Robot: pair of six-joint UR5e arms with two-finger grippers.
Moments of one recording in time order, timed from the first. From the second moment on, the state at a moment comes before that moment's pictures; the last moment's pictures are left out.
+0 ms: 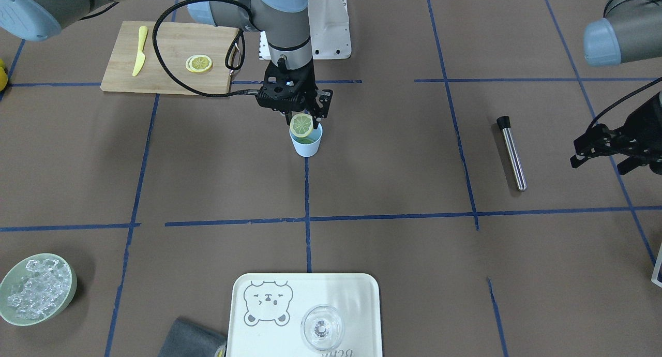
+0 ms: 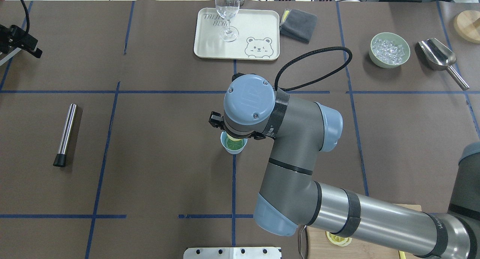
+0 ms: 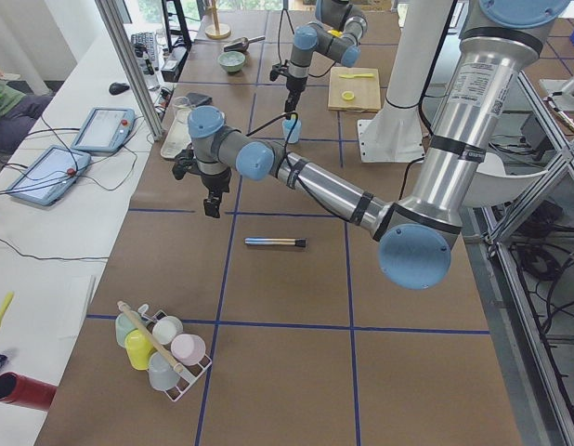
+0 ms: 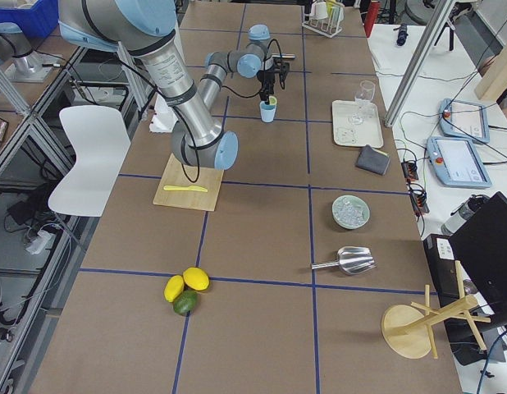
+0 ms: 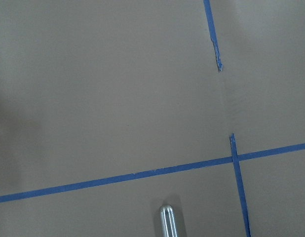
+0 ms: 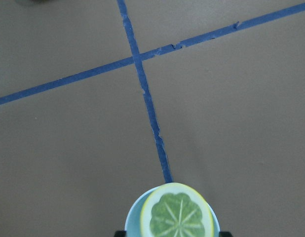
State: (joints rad) left arm -1.25 -1.87 -1.73 -1.56 -2.32 -0.36; right arm 0.44 -0.79 1.71 -1.64 1.73 1.56
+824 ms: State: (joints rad) left arm -1.20 -1.86 -1.72 -1.56 -2.32 -0.38; right arm 0.48 -0.83 1.82 -1.73 1.76 1.49
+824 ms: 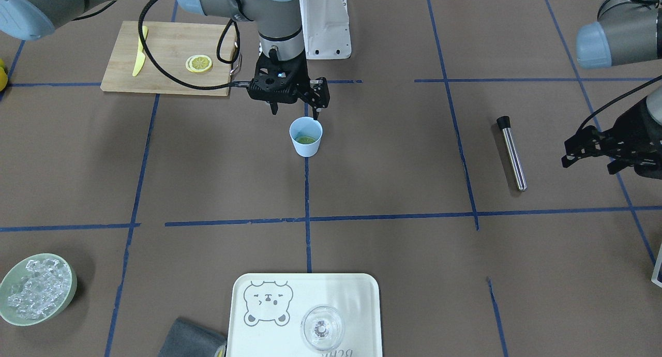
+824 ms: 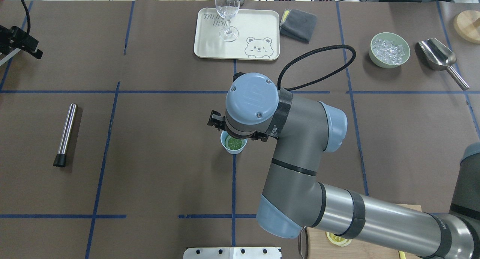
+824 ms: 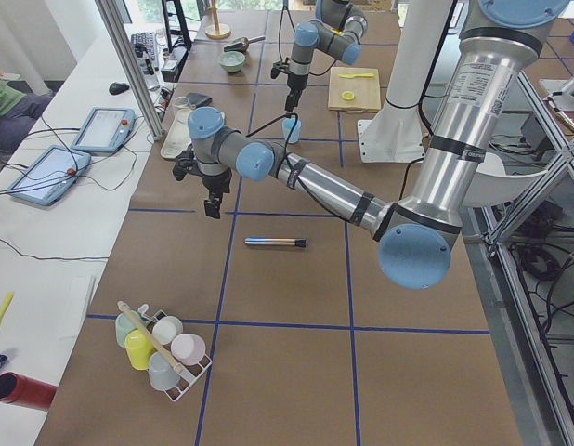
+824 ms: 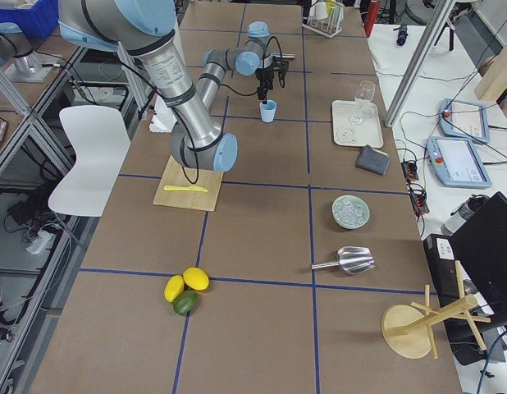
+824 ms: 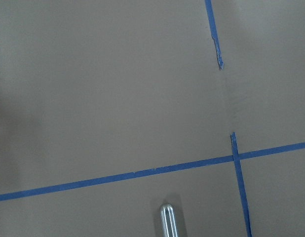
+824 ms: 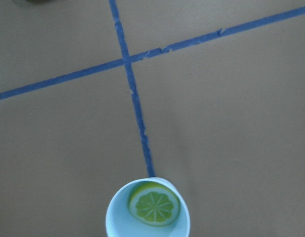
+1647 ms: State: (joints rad) left arm -0.98 -1.80 -1.64 -1.57 -2.31 -0.58; right arm 0.97 -1.10 1.92 -1.79 2.14 0.78
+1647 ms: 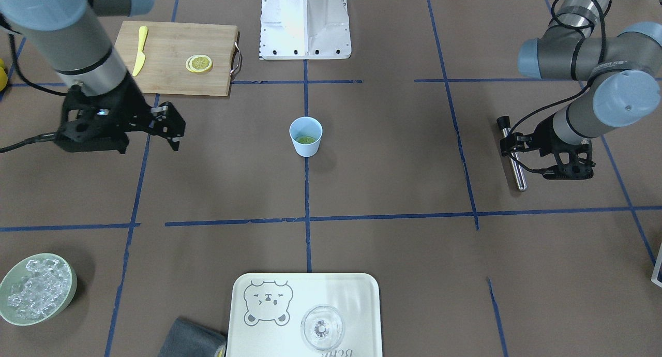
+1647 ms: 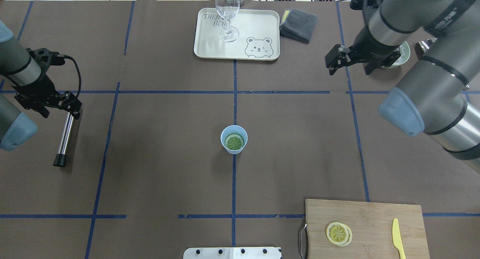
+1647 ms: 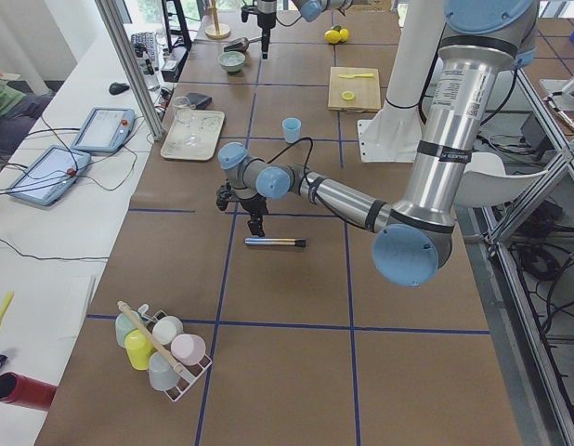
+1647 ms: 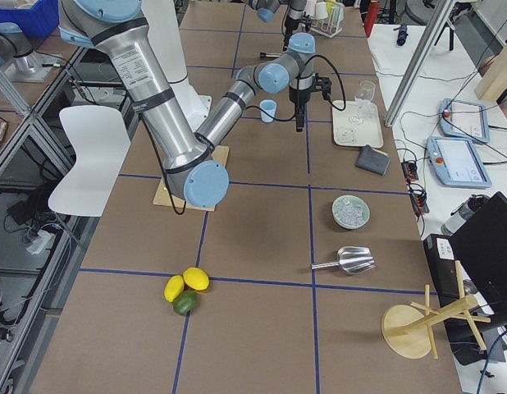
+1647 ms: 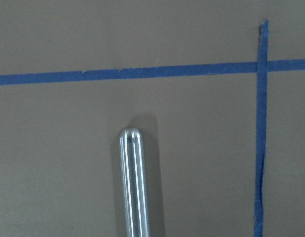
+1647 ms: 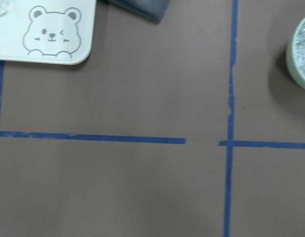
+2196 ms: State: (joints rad) left arm -0.96 -1.81 -1.54 -1.66 -2.31 -0.59; right arm 1.10 -1.19 1.92 -1.79 2.25 0.59
